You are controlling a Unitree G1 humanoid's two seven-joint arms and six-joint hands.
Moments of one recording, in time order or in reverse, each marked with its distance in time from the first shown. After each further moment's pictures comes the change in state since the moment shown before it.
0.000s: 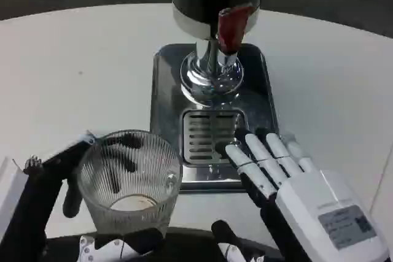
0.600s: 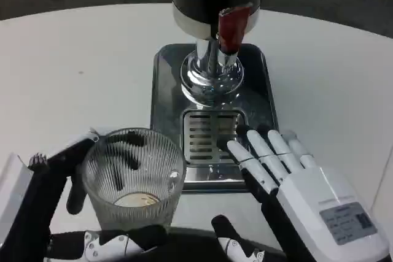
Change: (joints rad) left arm -0.020 -0.003 -0.009 0.002 0.014 0.016 0.000; right arm -0.008 0.024 -0.007 0.001 0.006 0.000 0.017
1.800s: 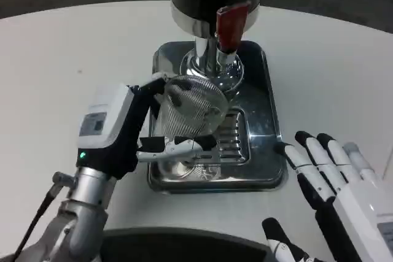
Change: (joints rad) left arm -0.819 0.038 -0.329 0.980 0.500 0.090 0.565; right arm 0.182 0.045 -0.140 -0.088 0.009 -0.012 -0.016
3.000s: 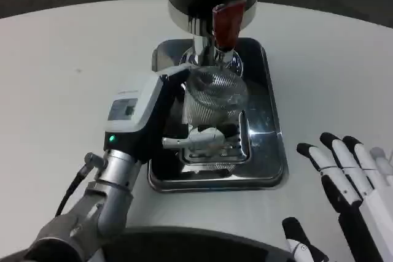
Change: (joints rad) left arm -0.240 -0.017 -0.266 0.337 -0.046 0.033 0.189; right arm 0.087 0.048 -0.054 -0.036 0.042 -0.034 -0.034
